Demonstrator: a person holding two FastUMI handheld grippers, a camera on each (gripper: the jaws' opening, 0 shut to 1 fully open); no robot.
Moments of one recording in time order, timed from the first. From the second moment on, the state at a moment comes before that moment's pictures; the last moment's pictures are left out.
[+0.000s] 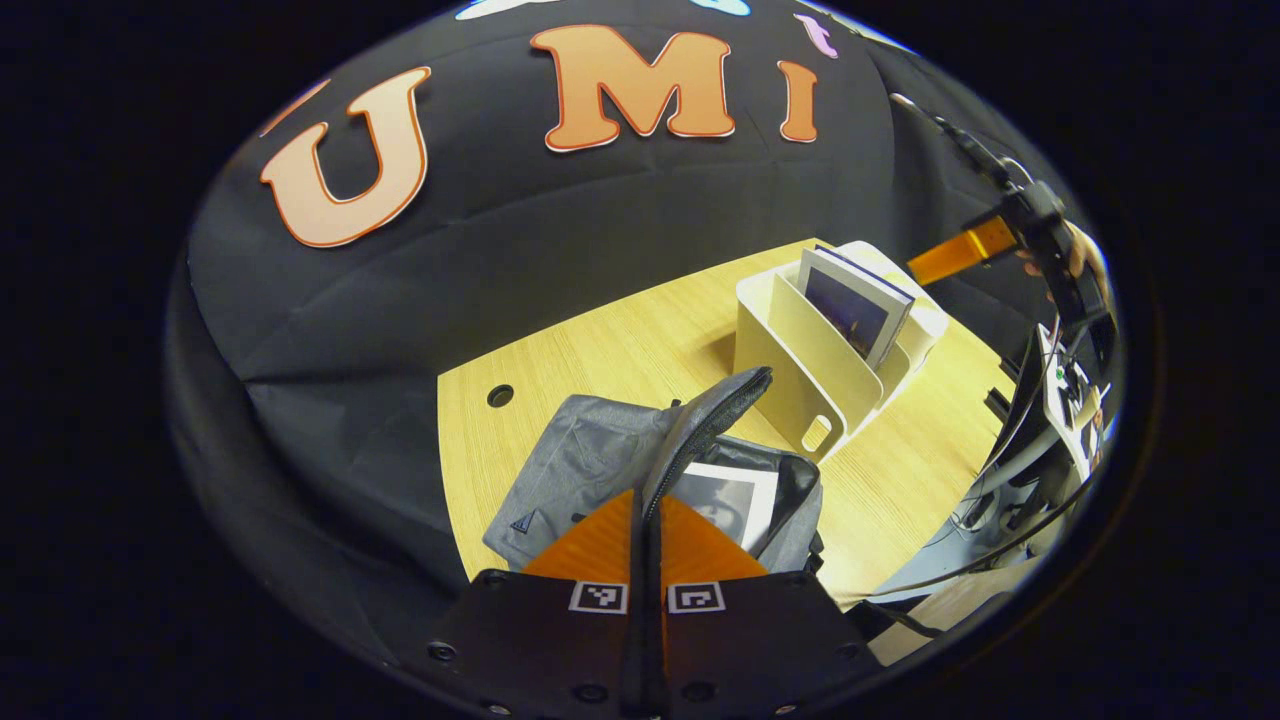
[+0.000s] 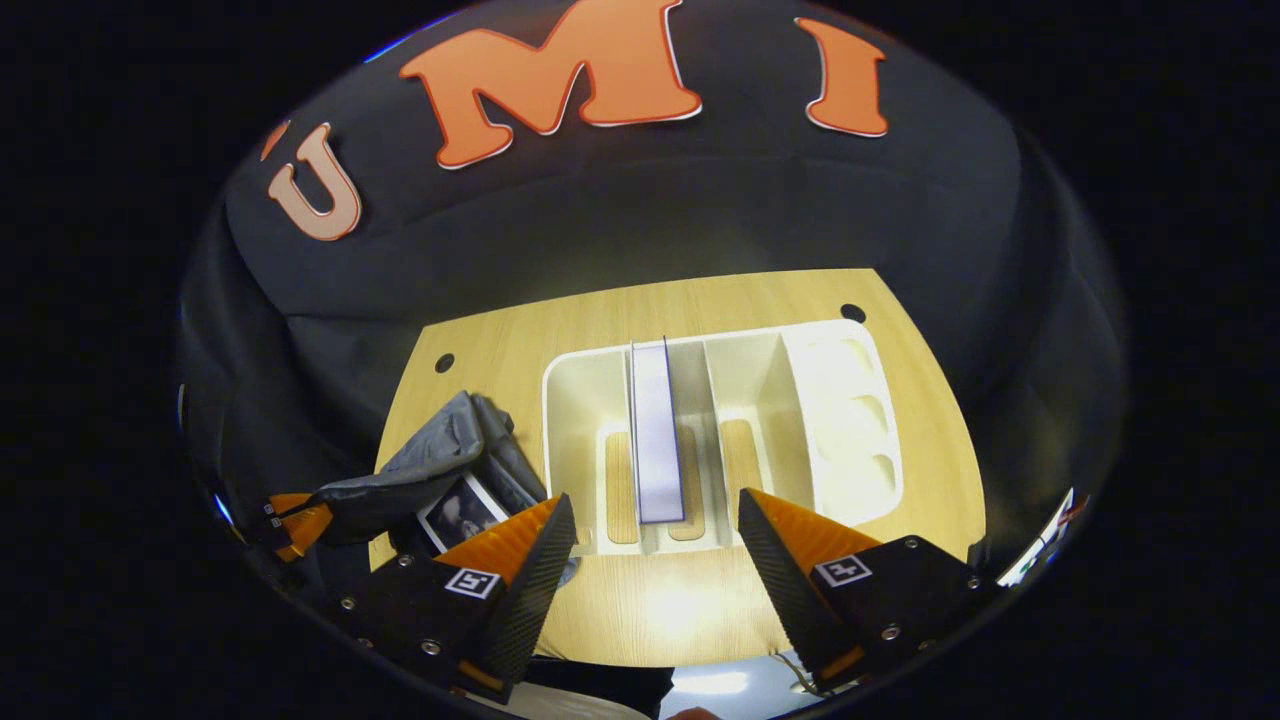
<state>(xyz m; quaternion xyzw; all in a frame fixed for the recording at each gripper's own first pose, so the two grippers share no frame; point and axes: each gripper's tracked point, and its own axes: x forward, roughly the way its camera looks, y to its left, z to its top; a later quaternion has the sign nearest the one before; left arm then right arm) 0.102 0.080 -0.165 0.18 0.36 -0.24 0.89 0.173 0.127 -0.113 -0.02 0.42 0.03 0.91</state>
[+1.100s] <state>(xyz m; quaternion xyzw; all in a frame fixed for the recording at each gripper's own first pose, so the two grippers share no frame) 0.111 0.091 -0.175 0.15 0.38 -0.21 0.89 0.260 0.118 -0.189 -0.06 0.51 -0.01 0.86</state>
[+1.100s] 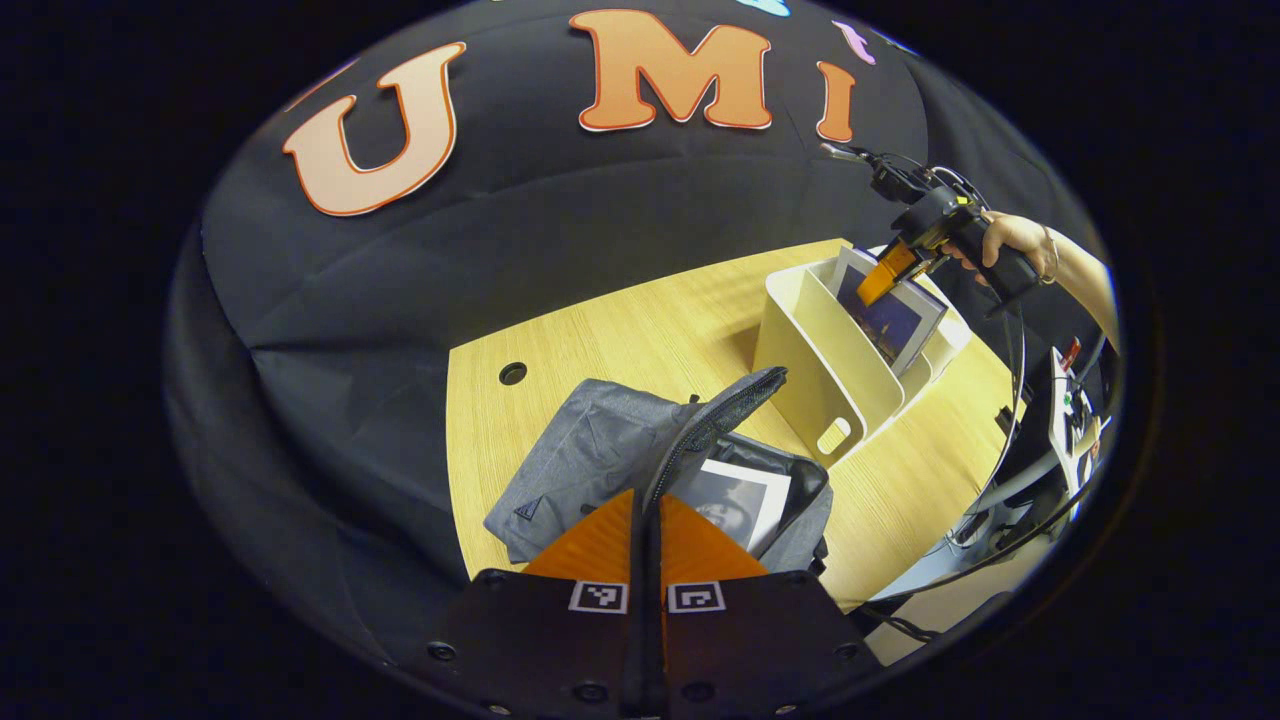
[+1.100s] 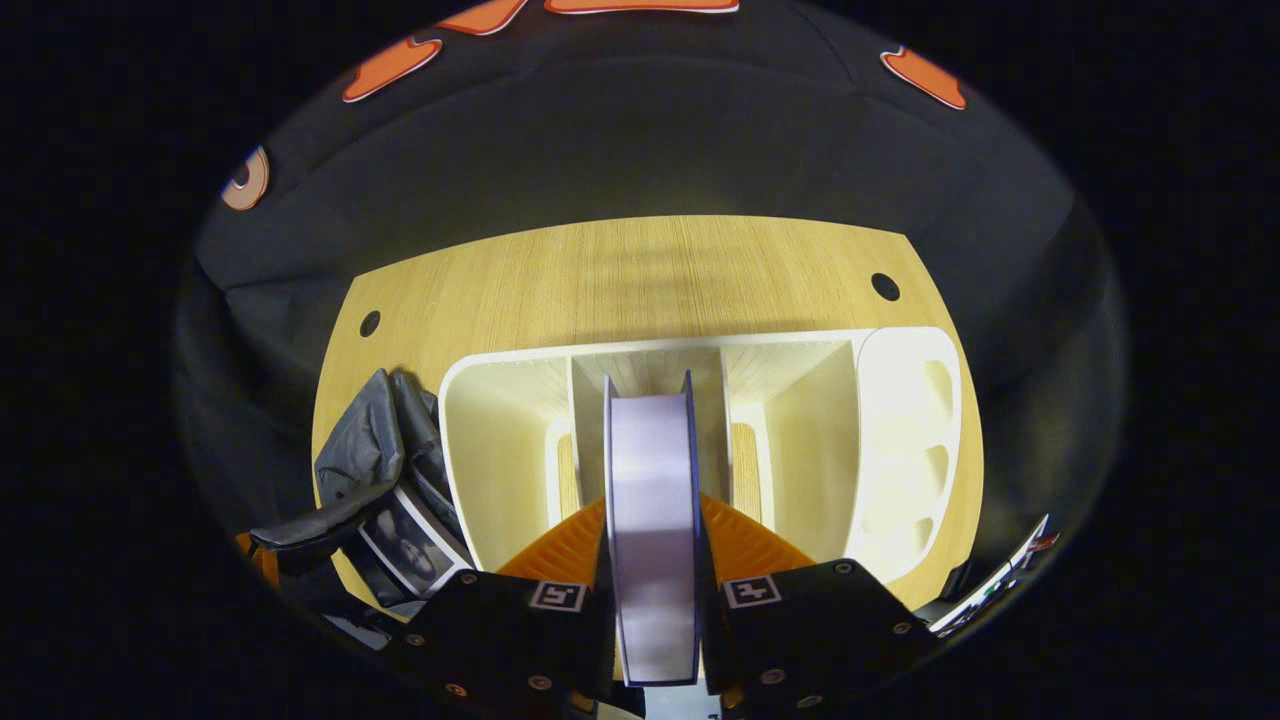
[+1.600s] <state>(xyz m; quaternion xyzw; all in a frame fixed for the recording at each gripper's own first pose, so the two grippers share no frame) 0.114 0.090 -0.176 0.15 0.38 -0.23 0.88 0.223 0.132 -0.112 -0.05 0.47 0.00 0.88</state>
